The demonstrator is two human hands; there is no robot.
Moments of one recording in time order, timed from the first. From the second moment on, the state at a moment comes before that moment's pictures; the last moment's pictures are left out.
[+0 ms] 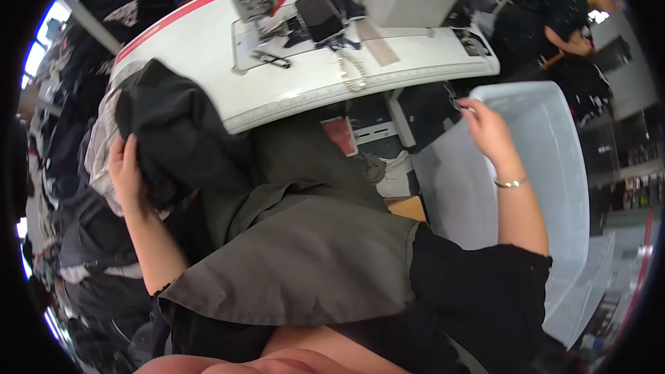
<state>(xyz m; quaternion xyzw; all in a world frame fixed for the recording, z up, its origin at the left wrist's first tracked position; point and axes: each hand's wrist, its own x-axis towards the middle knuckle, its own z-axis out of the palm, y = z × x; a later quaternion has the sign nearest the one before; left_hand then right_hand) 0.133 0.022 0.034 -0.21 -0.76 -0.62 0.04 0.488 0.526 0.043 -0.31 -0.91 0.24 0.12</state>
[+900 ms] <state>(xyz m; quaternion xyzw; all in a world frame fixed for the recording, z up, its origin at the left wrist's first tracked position) 0.235 0.037 0.023 -0.09 -0.47 -0.86 -0.18 0.141 0.353 -0.028 0.10 -0.96 0.07 0.26</state>
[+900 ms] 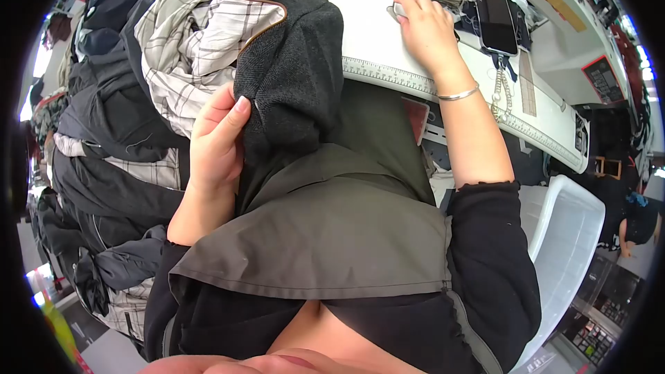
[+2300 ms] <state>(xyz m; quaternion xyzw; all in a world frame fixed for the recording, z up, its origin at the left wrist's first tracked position) 0.239 0.039 0.027 -0.23 -0.91 -0.35 0.04 0.223 0.219 -0.013 0.34 -0.85 0.37 0.17</state>
